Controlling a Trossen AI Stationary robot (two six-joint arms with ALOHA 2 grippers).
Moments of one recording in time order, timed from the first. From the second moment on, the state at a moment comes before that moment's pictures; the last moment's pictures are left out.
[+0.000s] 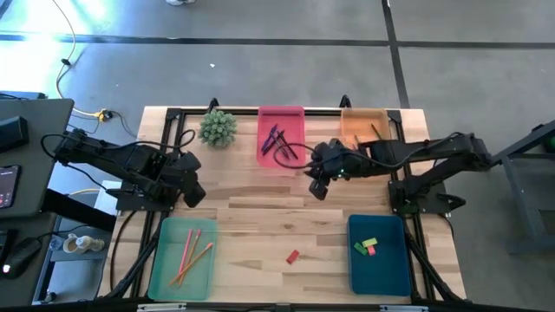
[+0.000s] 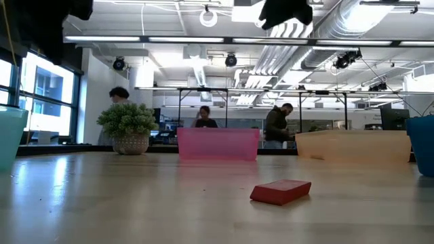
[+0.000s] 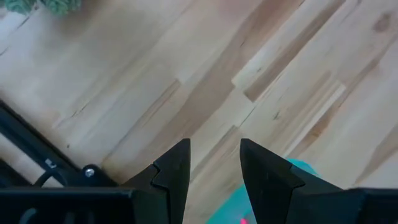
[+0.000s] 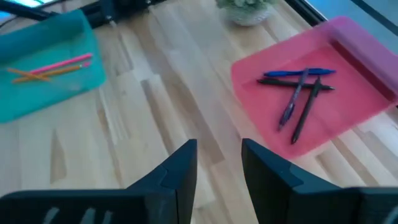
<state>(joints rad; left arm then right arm) -0.15 0.94 0.96 -1.32 -0.26 -0.99 0.11 1.38 1.32 -0.72 0.30 0.45</state>
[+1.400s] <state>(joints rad) -0.15 0.94 0.96 -1.34 -0.30 -1.08 0.49 1.92 1.74 -1.02 0.06 0.26</state>
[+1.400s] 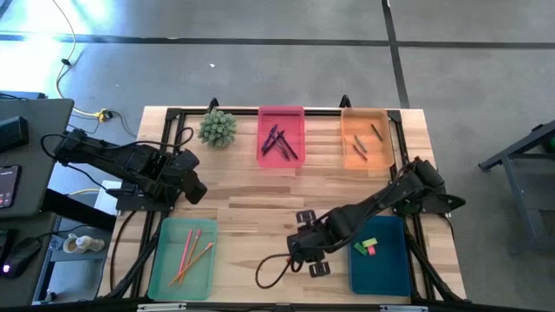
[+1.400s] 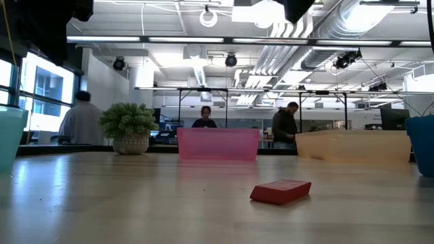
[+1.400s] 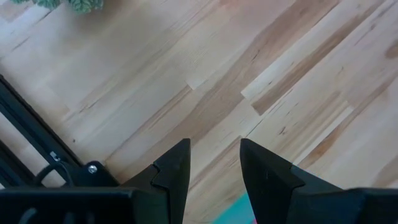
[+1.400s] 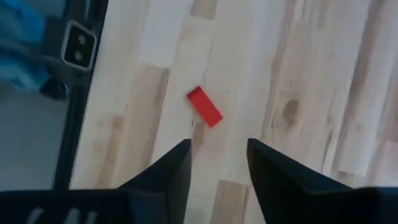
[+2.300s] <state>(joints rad) -0.15 0.94 0.96 -1.34 -0.30 -1.12 0.50 2.18 1.74 -0.88 0.04 -0.14</state>
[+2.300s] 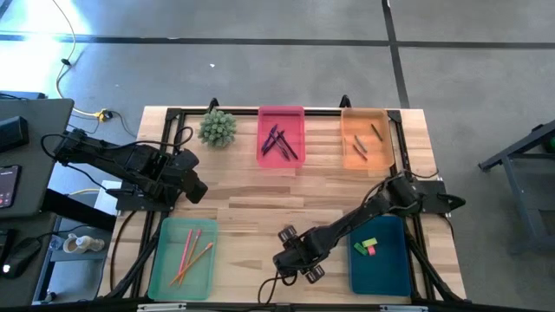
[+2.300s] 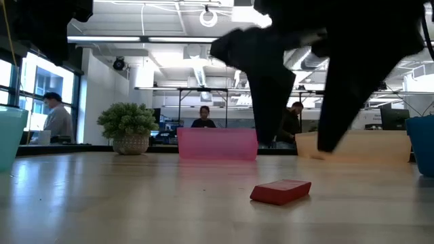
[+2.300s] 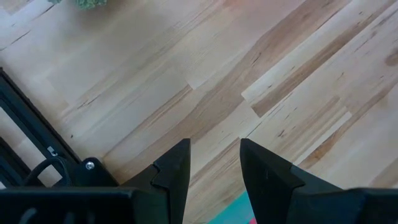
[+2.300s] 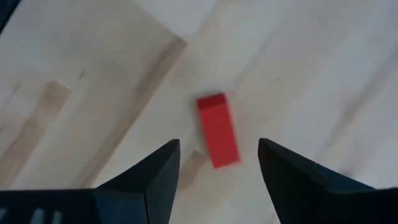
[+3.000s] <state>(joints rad) -0.15 0.96 0.96 -1.34 -0.33 -1.10 0.46 2.27 1.74 -0.89 -0.01 -0.09</state>
